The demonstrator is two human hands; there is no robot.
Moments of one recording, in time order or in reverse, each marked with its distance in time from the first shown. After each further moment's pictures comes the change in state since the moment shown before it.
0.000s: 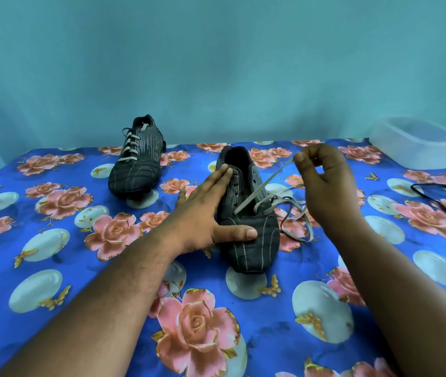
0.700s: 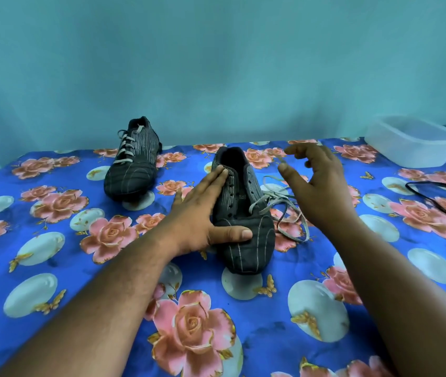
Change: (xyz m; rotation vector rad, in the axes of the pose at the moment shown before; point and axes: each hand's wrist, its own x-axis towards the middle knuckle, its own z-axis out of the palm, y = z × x) left_hand 0.001 -0.003 0.002 -0.006 0.004 0.003; right_hand -0.001 0.003 -0.004 -0.168 -0.100 -0.048
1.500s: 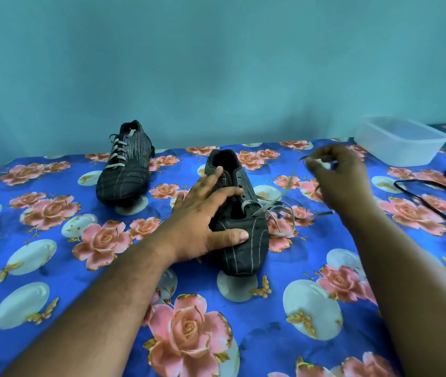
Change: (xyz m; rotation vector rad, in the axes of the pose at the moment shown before) left_hand 0.000 0.004 0.004 0.057 -0.001 0.100; right_hand 0.022 0.034 -0.029 -0.001 0.109 0.263
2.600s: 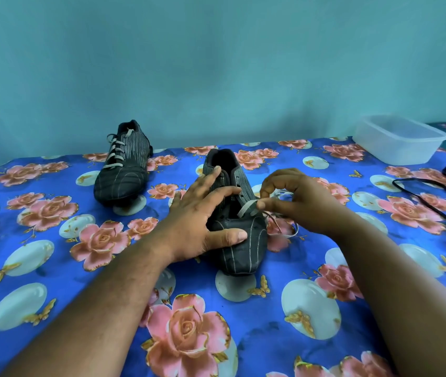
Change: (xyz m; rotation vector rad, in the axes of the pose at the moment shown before) left_hand 0.000 0.000 -0.001 -0.004 0.011 -0.004; right_hand -0.025 -0.012 0.018 0.031 -0.597 -0.431
